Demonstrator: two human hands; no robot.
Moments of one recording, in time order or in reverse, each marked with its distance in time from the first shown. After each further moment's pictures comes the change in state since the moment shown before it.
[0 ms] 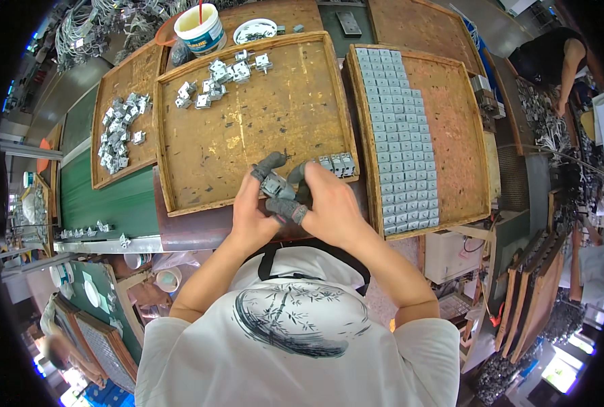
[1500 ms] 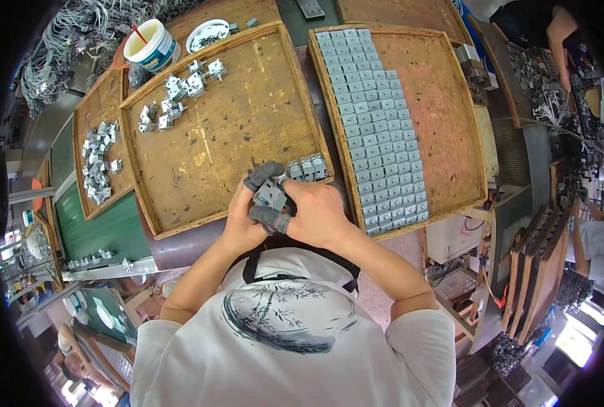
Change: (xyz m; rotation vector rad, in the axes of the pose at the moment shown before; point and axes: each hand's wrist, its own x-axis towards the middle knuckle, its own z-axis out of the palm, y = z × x) left_hand 0.039 -0.019 0.034 -0.080 -0.221 0.122; right_hand -0.005 0.052 -0.007 0.010 -0.090 0.146
